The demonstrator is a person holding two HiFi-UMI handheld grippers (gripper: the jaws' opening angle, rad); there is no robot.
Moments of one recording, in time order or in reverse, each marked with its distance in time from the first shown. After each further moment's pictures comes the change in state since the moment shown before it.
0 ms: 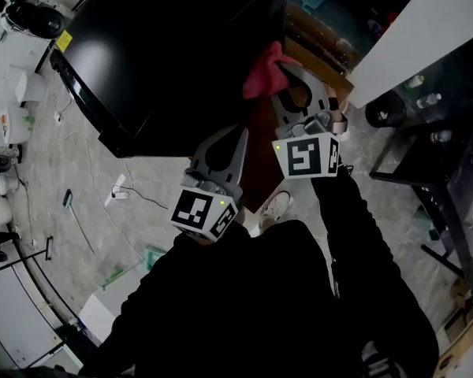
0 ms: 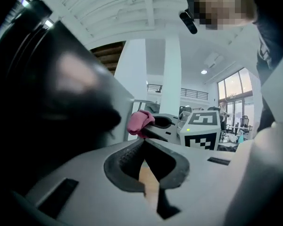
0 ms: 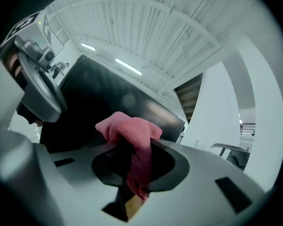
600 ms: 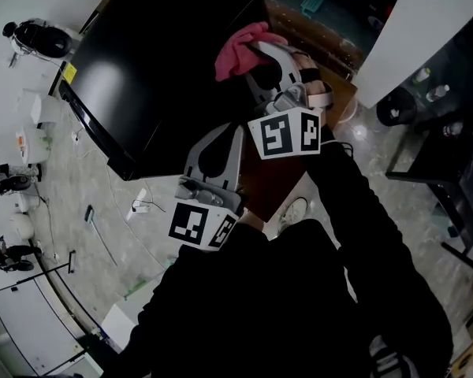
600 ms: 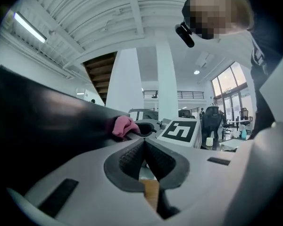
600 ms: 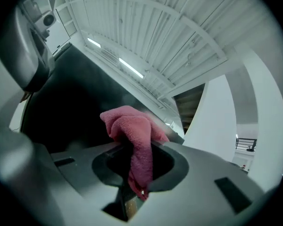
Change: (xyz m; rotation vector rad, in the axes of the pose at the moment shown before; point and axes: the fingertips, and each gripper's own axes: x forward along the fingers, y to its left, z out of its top) left arm 0.020 -0.020 0.058 0.121 -0.093 0.003; right arm 0.044 -0.041 0.026 -0.114 -0.055 -0.046
